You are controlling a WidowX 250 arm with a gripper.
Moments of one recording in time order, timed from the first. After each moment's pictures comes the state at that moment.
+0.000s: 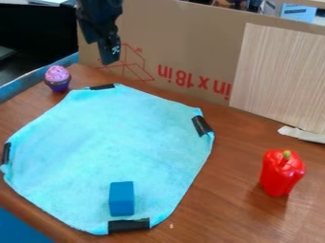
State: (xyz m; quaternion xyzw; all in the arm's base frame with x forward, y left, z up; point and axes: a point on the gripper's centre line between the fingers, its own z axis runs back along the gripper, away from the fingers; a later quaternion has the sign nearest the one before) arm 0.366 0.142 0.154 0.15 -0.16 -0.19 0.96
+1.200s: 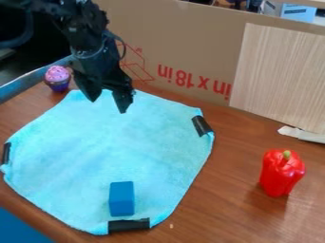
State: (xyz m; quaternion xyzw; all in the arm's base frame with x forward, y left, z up) arm 0.324 0.097 0.100 0.04 -0.22 0.05 0.97
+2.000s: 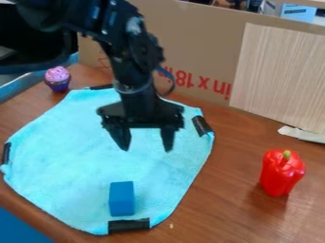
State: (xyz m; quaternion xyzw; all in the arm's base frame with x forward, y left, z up) arm 0.287 0.000 0.087 -0.02 -0.15 0.22 0.96
